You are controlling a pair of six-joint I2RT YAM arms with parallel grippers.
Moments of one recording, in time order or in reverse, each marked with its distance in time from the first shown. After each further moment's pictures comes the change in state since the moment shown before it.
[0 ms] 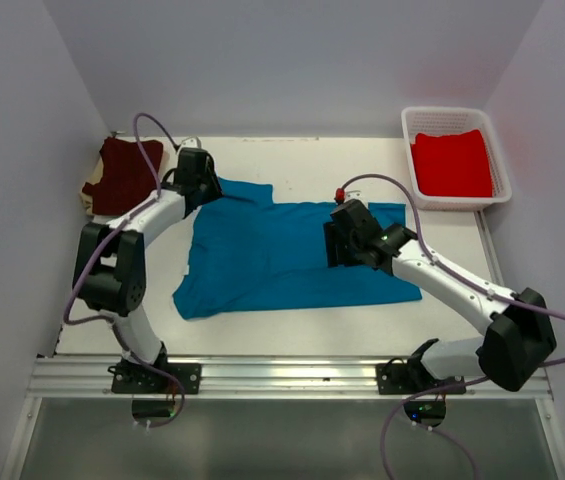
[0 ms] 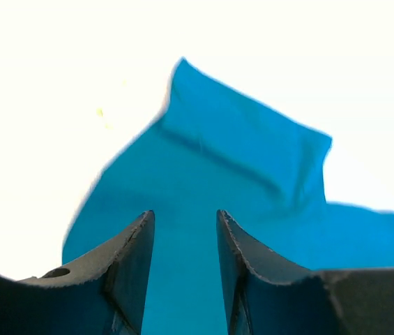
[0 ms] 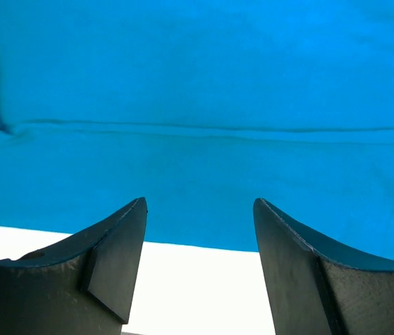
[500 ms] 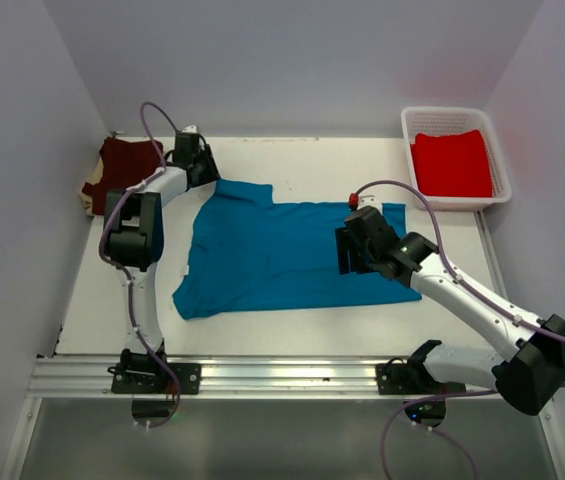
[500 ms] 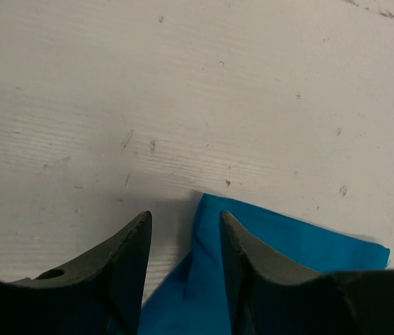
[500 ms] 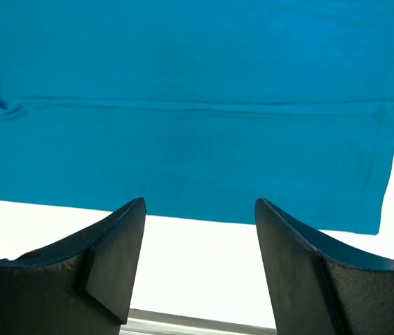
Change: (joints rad) left arm 0.134 0.488 0.460 0.041 0.138 0.117; right arm 0.000 -0.187 -0.038 -0.089 0.015 0.001
